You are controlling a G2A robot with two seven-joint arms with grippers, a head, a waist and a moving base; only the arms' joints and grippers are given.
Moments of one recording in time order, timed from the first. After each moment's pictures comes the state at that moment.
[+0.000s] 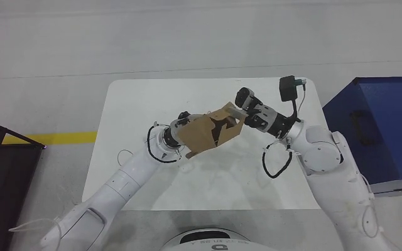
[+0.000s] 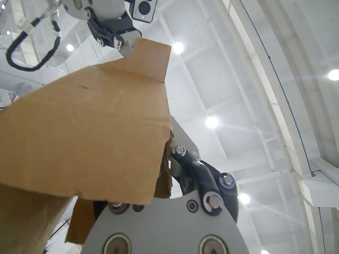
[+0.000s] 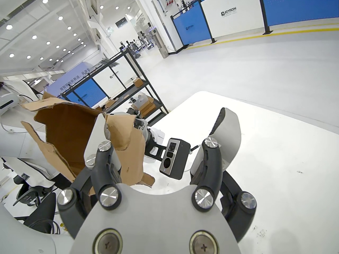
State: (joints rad) left arm 0.99 -1.28 -0.74 -1.15 -1.62 0.36 -1.46; right arm -1.42 -1.08 1.39 -1.96 -0.27 -0.47 0.53
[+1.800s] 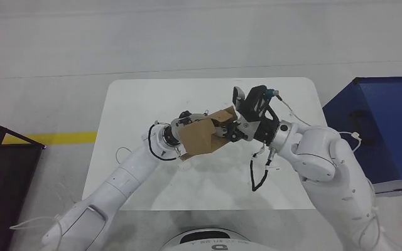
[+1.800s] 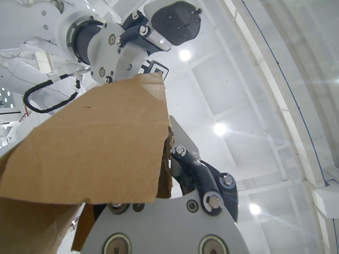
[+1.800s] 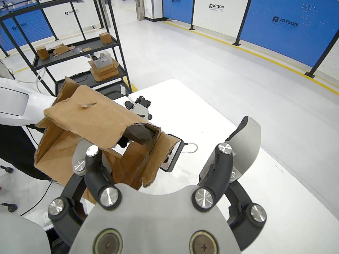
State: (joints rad) left arm 0.97 -1.30 -0.75 -1.09 -1.56 0.36 -1.46; right arm -1.37 -1.07 1.30 -2.19 -0.74 -0.39 0.63
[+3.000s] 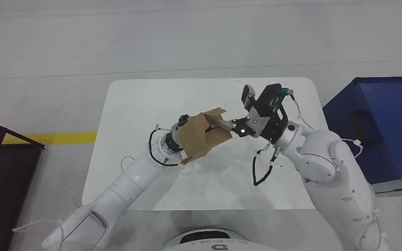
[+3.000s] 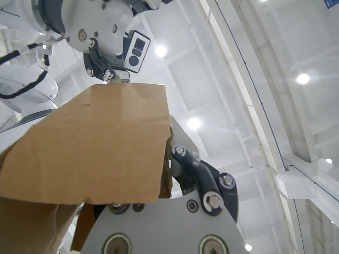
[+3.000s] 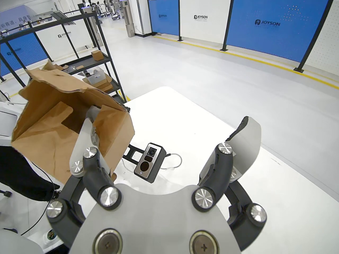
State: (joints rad) left arm 1.02 -1.29 -0.70 -1.12 -1.72 0.38 -1.44; right arm -1.43 -1.07 1.34 -2.14 -0.74 -0.38 0.52
